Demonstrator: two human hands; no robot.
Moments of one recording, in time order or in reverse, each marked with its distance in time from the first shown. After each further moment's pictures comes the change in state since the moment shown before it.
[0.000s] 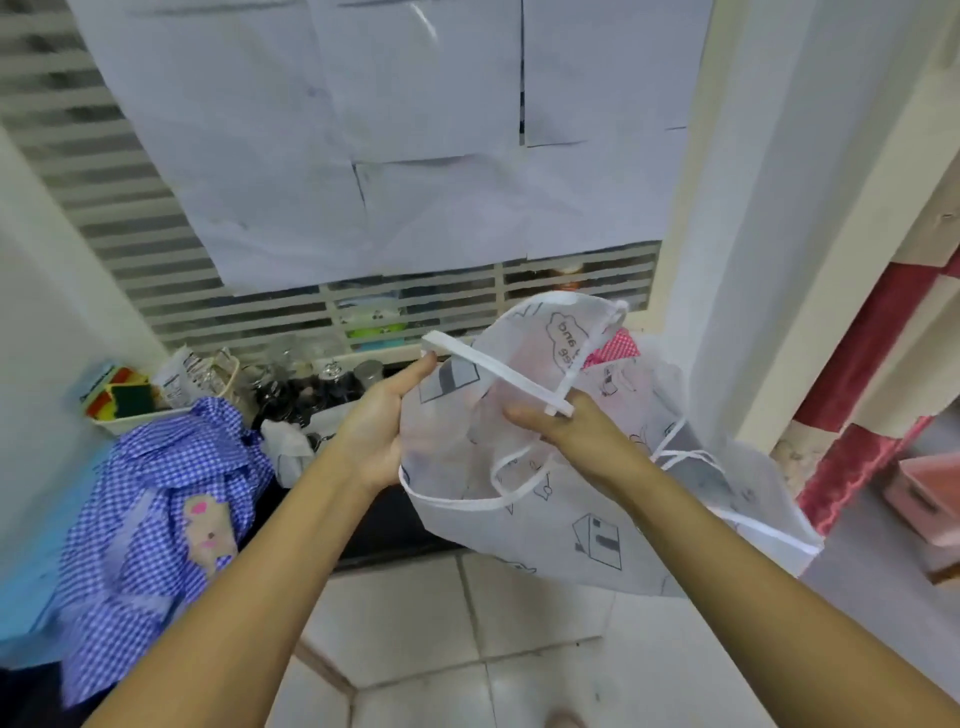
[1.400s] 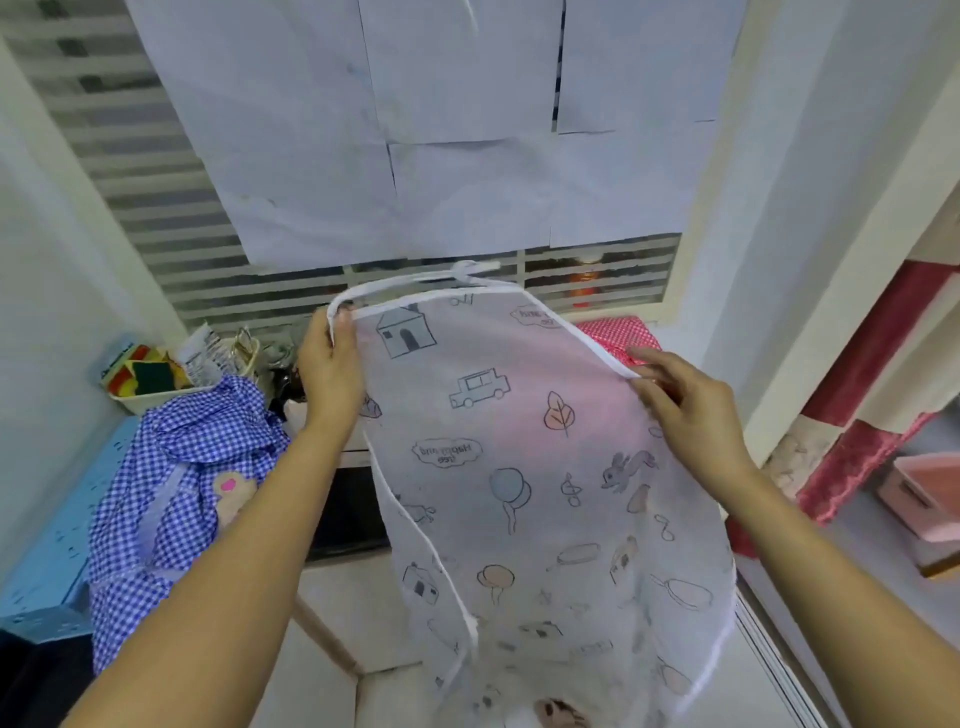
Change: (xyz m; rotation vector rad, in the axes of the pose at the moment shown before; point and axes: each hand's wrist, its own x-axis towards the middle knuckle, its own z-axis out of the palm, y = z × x) left_hand 0.002 0.029 -0.102 0.777 0.777 0.890; right_hand -0.032 0.032 -0.025 -0.486 0.474 -0.357
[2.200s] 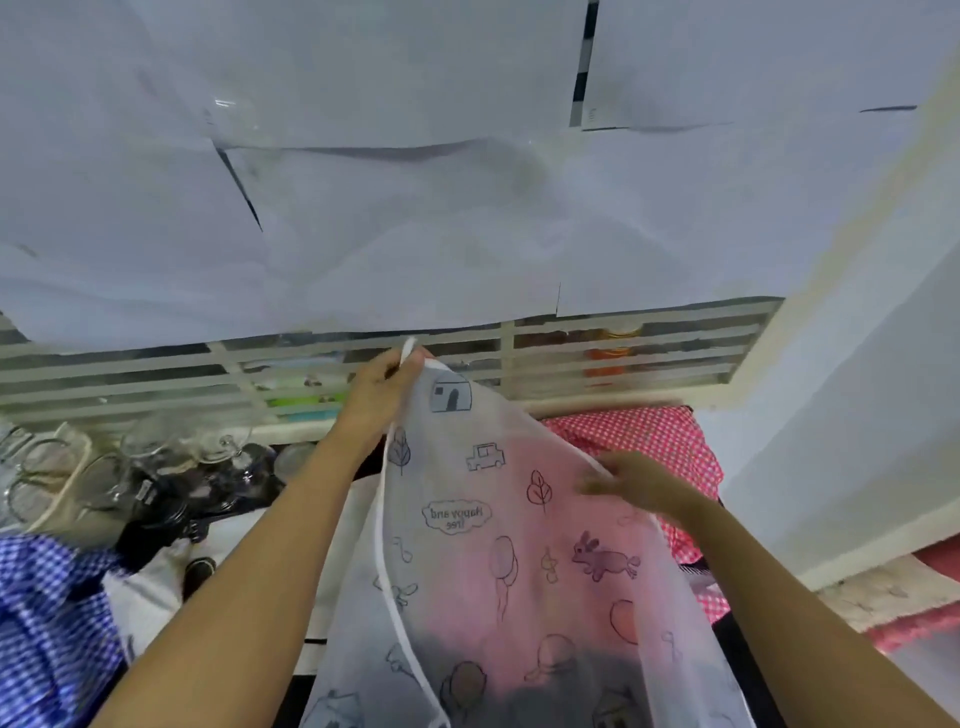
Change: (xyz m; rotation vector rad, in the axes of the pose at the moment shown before) left_hand 0.217 -0.135 0.286 0.057 -0.449 -0.407; right_hand 0.294 0.266 0.127 -0.048 -0.857 0.477
